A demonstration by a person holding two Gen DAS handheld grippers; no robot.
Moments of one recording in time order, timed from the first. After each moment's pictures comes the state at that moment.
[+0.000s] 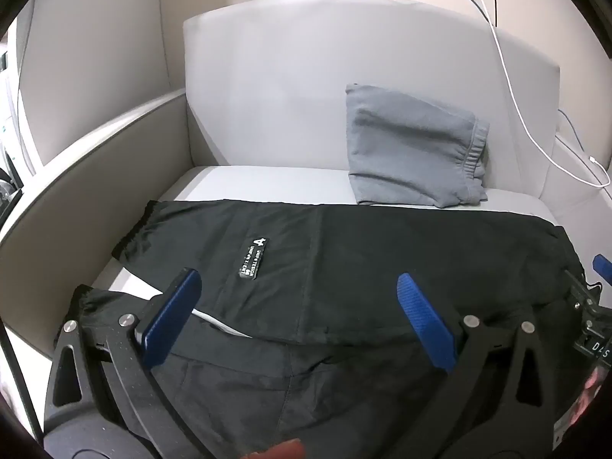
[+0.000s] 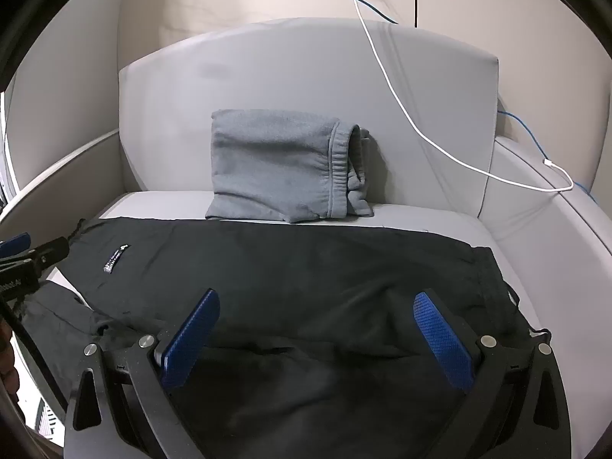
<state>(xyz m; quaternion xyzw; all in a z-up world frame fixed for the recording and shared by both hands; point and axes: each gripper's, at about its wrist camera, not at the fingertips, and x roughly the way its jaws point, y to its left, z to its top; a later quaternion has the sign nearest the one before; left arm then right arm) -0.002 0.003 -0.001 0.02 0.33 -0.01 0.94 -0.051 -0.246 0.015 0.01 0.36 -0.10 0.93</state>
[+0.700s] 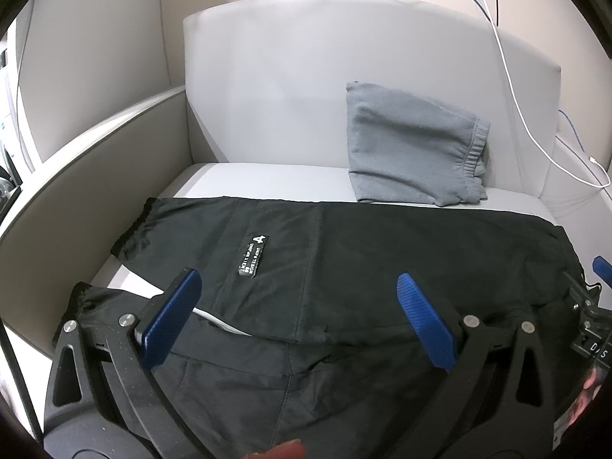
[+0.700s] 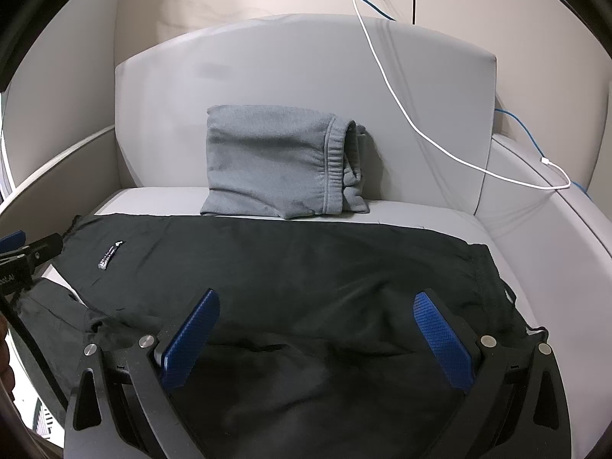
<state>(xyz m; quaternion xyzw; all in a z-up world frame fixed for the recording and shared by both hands) -0.003 0.001 -0.005 0.02 0.33 -0.01 0.94 -0.051 -0.250 0.014 0.01 0.36 -0.10 0.93</state>
